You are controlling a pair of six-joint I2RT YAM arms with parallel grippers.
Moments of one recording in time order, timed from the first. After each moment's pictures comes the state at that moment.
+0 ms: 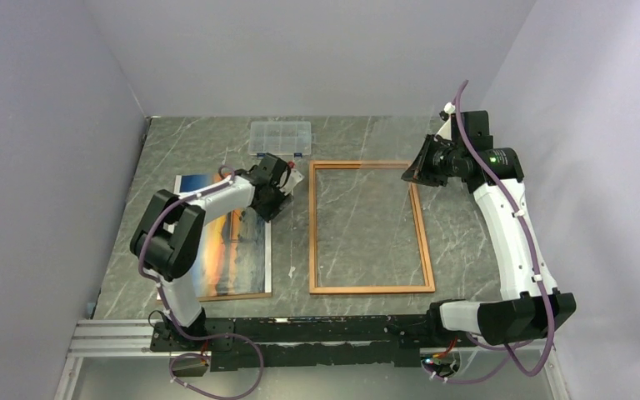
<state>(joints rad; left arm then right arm) -0.52 1.79 1.14 -0.40 -0.20 0.35 0.12 1.28 1.50 -1.04 -0.29 0.45</state>
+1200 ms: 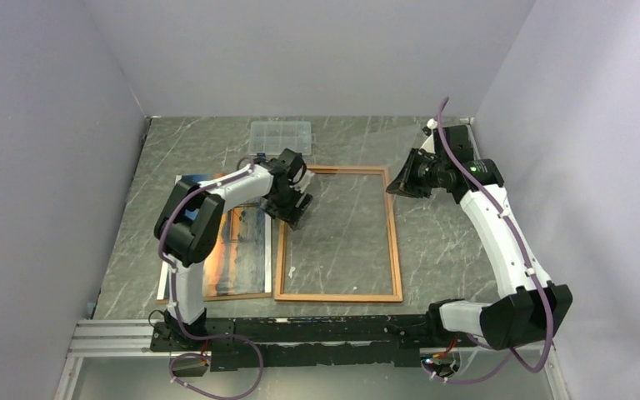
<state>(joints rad) -0.58 1.98 1.42 -0.72 0.06 -0.01 0.17 1.25 1.30 -0.91 -0.34 0.52</state>
